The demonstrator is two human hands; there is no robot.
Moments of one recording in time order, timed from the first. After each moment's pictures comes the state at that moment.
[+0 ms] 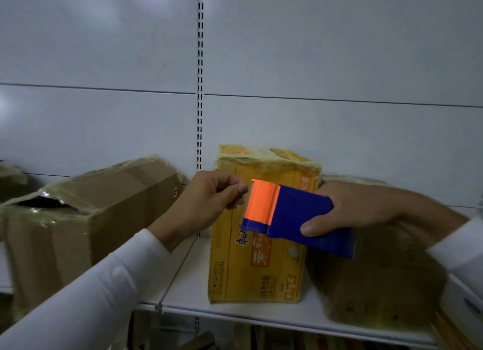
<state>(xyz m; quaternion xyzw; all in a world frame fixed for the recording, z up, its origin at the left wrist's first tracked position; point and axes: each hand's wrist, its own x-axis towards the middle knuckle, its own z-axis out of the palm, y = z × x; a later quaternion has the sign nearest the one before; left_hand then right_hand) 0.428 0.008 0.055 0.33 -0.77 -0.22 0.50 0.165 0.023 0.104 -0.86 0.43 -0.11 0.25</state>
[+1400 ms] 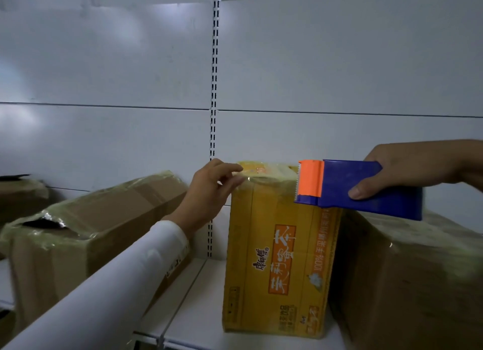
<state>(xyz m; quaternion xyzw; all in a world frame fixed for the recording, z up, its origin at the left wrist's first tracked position) 0.445 -0.087 0.070 0.39 -0.74 0.07 0.55 0.132 -0.018 0.187 -0.81 0.56 -0.10 0.14</state>
